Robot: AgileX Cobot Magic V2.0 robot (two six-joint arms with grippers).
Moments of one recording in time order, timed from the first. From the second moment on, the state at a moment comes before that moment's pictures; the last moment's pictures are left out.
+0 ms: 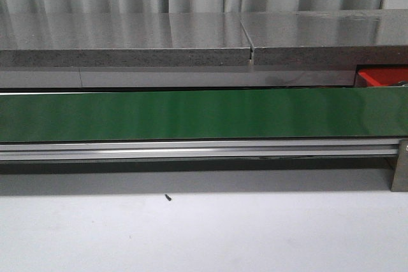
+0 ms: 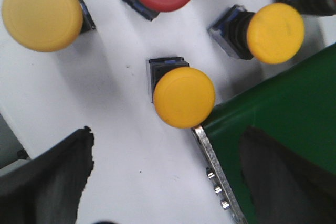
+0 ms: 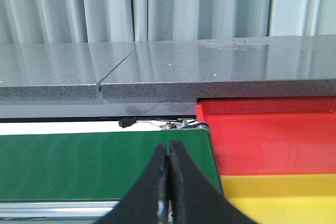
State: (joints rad) left arm 0.57 1.64 -1.17 -0.16 0.96 -0.49; right arm -0.01 -0.01 0.03 -0.05 -0.02 0.14
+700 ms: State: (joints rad) left arm 0.54 1.75 -1.17 -0.17 0.84 -0.60; right arm -0.01 -0.01 0.03 -0.05 -0.02 0.14
